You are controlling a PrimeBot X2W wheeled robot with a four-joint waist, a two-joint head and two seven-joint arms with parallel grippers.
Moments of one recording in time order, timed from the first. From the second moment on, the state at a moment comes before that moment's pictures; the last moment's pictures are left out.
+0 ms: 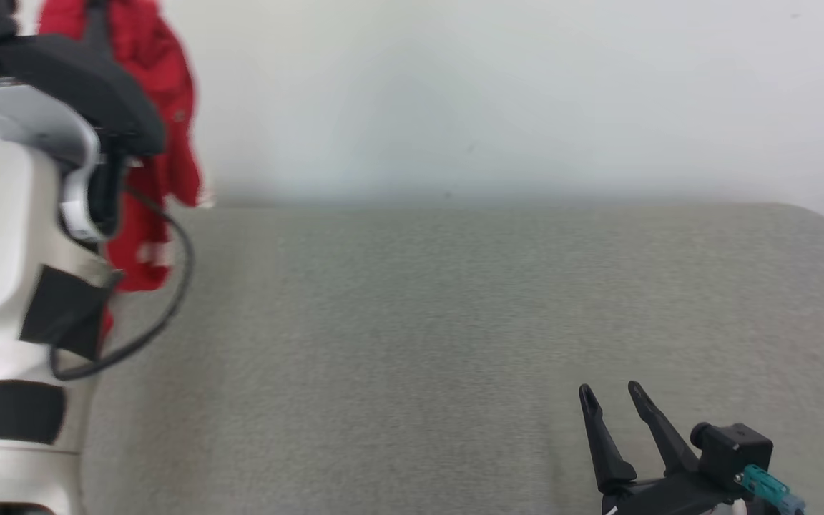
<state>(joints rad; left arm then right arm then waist) -1.07 0.26 -0.19 0.69 -0.51 -0.01 0.12 0.00 -0.05 0.10 0.12 0.29 0.13 -0.04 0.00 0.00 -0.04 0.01</state>
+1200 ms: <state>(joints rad) -0.54 0.05 -0.44 0.61 -0.67 -0.02 0.13 -0.03 -0.05 0.07 0.12 0.30 0.13 -0.02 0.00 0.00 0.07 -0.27</state>
